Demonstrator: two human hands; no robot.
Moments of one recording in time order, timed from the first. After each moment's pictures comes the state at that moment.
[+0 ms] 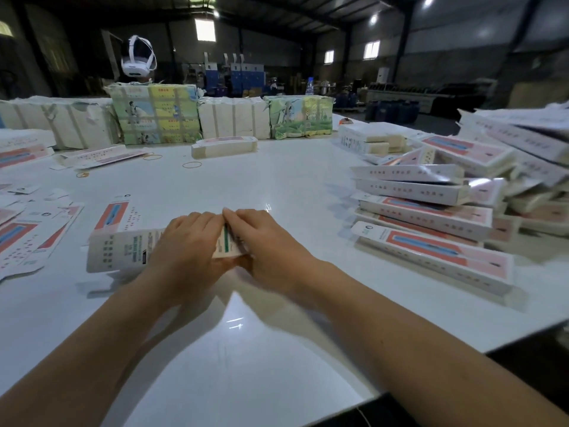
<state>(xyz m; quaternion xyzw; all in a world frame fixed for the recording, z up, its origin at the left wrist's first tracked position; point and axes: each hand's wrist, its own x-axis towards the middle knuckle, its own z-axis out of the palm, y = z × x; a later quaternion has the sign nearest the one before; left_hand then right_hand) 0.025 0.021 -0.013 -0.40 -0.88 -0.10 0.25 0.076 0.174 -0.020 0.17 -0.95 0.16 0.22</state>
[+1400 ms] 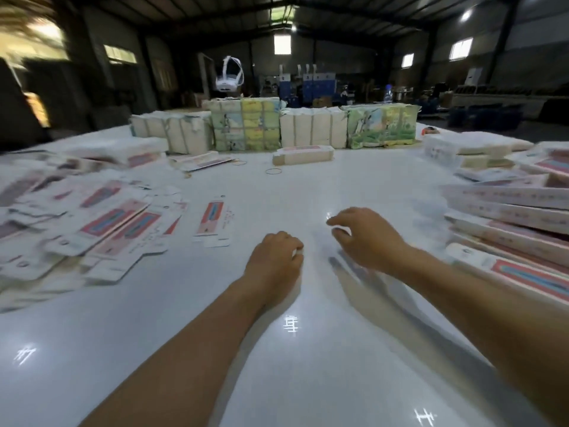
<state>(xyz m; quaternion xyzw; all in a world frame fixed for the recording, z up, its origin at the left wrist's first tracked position) 0.002 0.024 -0.038 -0.28 -0.93 -0.23 0.10 0.052 0.195 0.007 0.02 -0.98 0.14 0.17</state>
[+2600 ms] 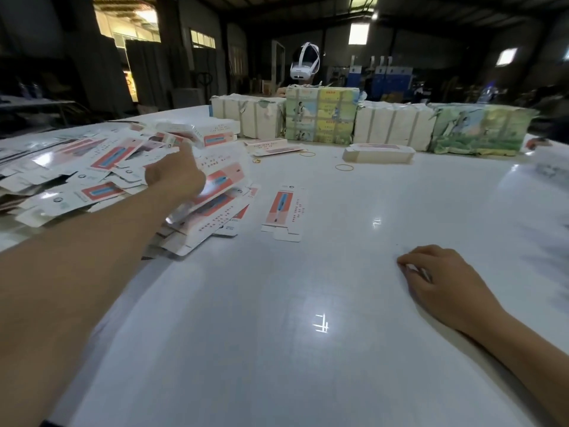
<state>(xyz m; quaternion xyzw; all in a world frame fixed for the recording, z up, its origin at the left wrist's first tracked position) -0.118 -0.202 0.044 0.18 -0.96 -0.09 0.19 0.038 0.178 -0.040 0.01 -0.97 0.18 0.17</state>
